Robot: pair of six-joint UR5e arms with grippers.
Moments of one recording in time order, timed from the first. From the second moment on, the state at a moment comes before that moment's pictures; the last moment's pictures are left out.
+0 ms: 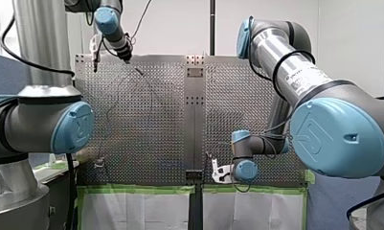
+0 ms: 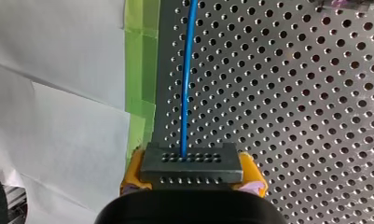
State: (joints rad) left arm -0.04 -1.39 -1.66 -3.41 -1.62 -1.72; right arm 2.09 -0.67 1.81 -0.81 1.66 1.50
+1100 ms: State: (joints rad) left arm -0.29 -1.59 -1.84 -3.12 -1.80 -1.44; right arm 2.10 -0.67 1.81 -0.79 1.66 1.50
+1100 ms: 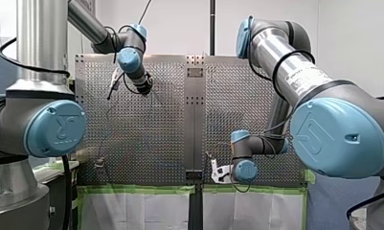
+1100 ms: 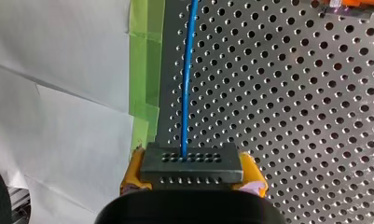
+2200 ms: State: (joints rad) left arm -0.29 -1.65 -1.75 -2.85 -1.89 -1.20; right arm 2.10 -0.67 1.81 -0.80 1.66 1.50
